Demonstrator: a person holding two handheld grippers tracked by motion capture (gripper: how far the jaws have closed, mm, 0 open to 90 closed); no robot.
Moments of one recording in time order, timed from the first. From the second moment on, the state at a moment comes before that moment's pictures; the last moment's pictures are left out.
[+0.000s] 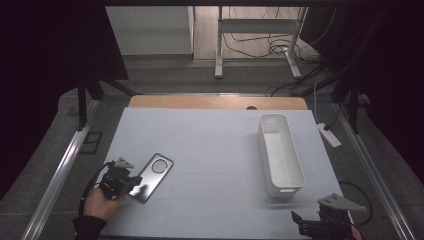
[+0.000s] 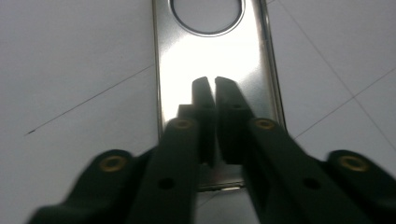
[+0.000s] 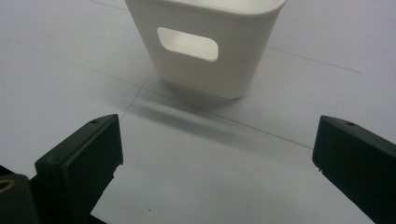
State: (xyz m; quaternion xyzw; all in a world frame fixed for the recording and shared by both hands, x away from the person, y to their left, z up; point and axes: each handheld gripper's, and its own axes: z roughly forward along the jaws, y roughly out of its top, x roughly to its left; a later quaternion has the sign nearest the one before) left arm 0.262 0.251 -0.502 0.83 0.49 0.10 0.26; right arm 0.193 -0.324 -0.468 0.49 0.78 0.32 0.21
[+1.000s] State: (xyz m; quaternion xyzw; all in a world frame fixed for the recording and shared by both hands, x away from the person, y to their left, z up) left arm 0.264 0.290 -0.488 0.79 0.54 0.12 0.28; right arm 0.193 -0.323 -0.468 0.49 0.78 0.32 0.21
